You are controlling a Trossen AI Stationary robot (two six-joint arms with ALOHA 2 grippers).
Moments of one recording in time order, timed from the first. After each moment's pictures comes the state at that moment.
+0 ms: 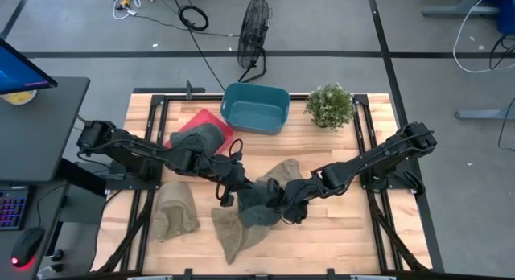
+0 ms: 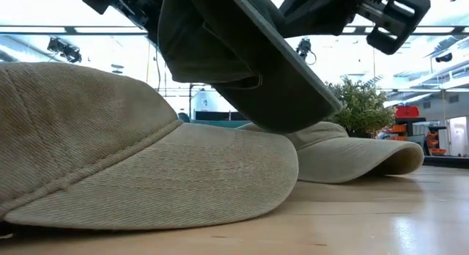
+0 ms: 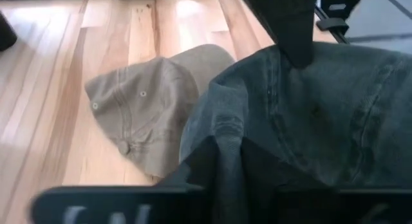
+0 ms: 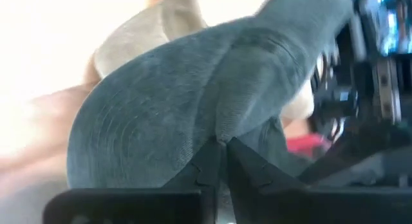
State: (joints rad) left arm -0.19 1.47 0.87 0.03 -0.01 -0.04; right arm 0.36 1.60 1.07 -0.16 0.09 -1.01
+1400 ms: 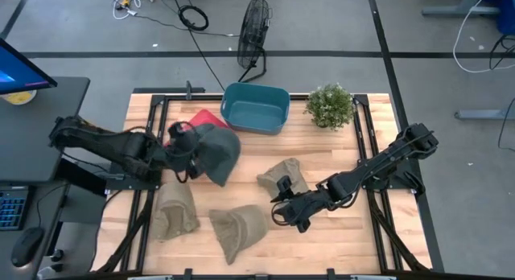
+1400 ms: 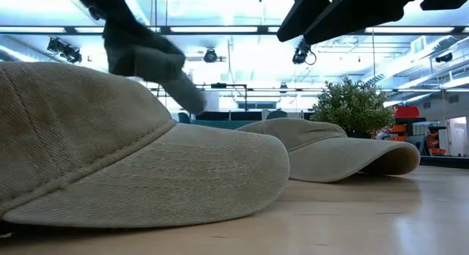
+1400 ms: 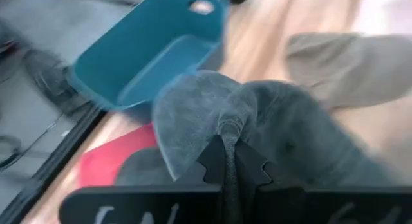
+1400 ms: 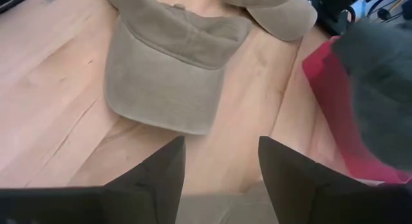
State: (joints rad) left arm -0.29 1.00 0.98 -0.85 -0.72 -0.44; right arm 0.49 1.60 1.07 -0.24 0.32 -0.32
